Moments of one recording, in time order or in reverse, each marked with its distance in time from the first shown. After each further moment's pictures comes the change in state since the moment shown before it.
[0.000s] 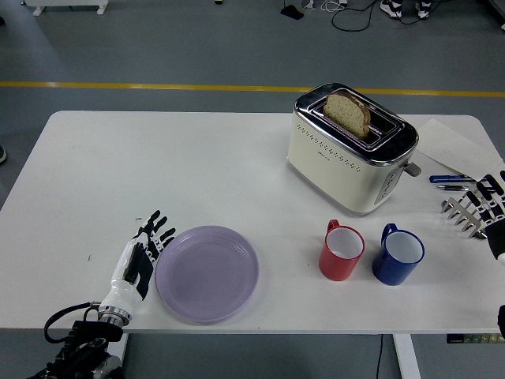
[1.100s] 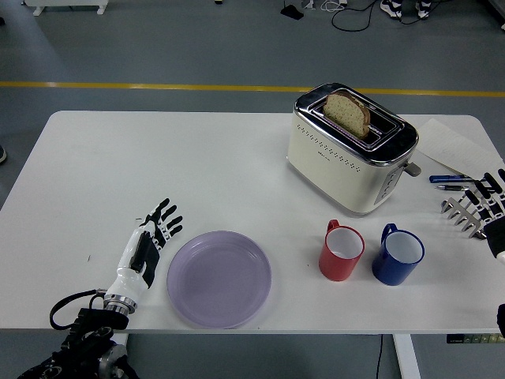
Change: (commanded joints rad) left arm -0.002 -0.016 -0.070 -0.057 0.091 0.058 0.015; right arm 0.003 -0.008 -0.002 0.009 -0.048 -0.010 0.004
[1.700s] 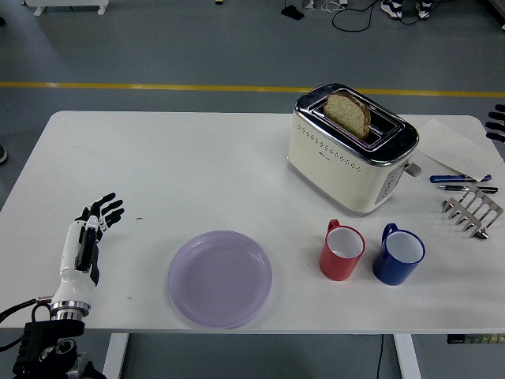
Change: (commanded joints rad) left arm 0.265 0.034 -0.216 -0.348 0.202 0.214 0.057; right arm 0.273 -0.231 -0.172 -0.001 -0.647 -0.123 -0.023
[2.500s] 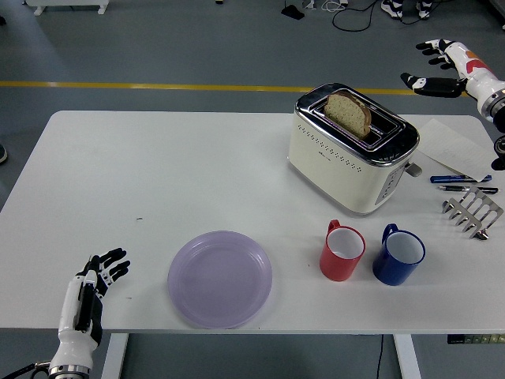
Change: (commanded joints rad) left arm 0.192 0.051 0.135 -0.115 -0.119 0.066 -0.072; right arm 0.600 0.037 -0.474 -0.416 -0.443 0.135 -0.148
